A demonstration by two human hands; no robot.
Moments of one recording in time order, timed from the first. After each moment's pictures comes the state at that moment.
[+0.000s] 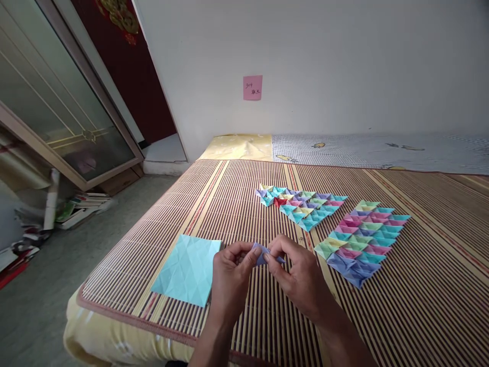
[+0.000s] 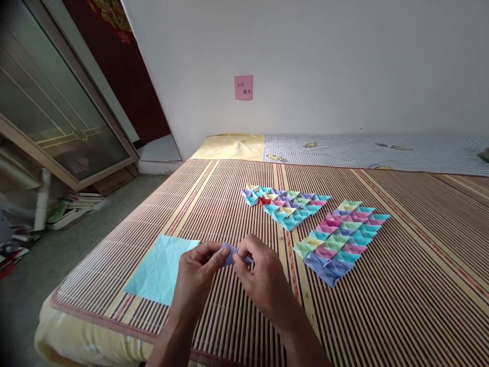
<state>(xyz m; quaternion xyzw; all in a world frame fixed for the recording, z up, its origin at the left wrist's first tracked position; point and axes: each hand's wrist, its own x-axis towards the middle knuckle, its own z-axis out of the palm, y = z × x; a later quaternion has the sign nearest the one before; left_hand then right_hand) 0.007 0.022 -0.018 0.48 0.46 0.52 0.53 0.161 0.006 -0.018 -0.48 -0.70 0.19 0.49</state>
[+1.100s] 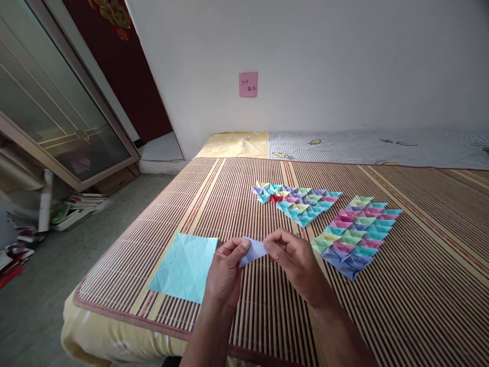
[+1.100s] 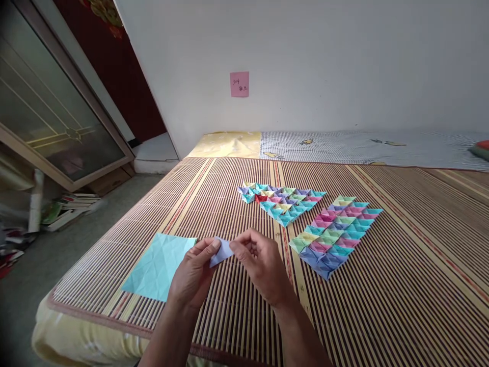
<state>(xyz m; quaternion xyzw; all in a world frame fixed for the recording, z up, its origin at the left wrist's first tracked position) 0.012 0.031 -0.023 0.22 0.37 0.54 0.73 0.171 0.009 -0.019 -0.47 -0.57 0.41 0.53</state>
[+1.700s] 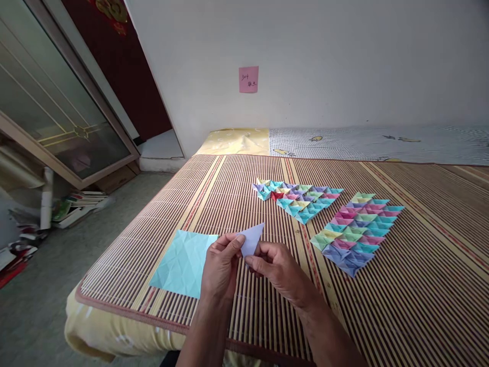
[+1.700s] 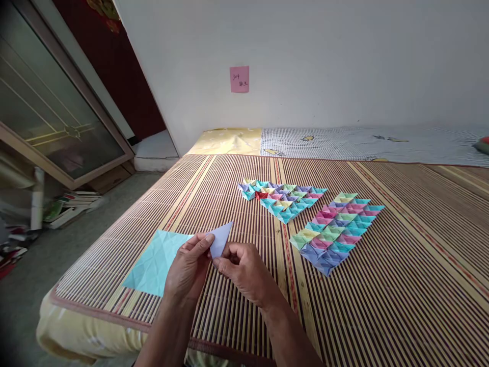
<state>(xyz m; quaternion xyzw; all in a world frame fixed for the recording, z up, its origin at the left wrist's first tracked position) 0.006 0.037 -0.031 0.23 0.36 0.59 0.68 0.141 0.012 -0.035 -0.43 -0.51 0.58 0.47</state>
